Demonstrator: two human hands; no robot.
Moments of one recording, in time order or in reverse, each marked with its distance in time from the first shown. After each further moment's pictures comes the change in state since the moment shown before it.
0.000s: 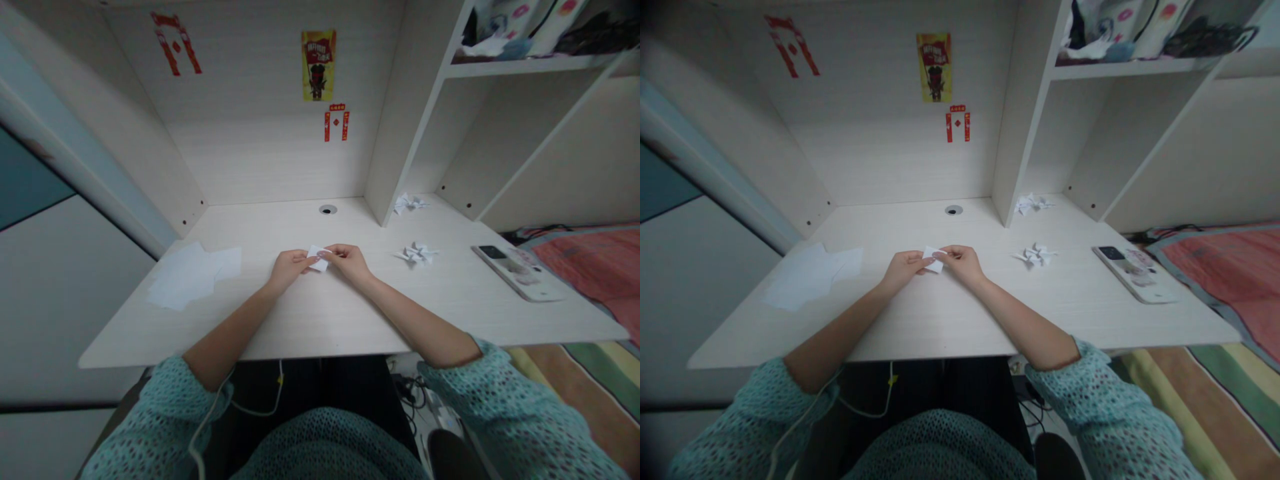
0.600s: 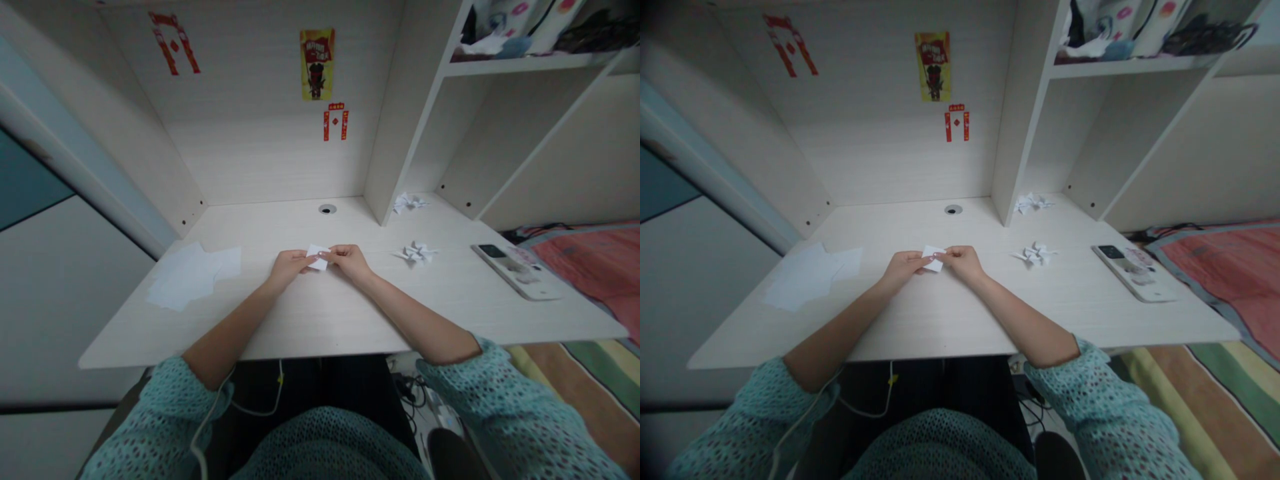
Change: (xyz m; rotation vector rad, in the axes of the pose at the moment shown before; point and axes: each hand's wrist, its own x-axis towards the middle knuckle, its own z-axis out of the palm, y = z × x) left_hand 0.000 0.002 0.000 0.015 0.005 -0.012; right_hand 0.000 -0.001 -0.001 0.059 -0.017 0.123
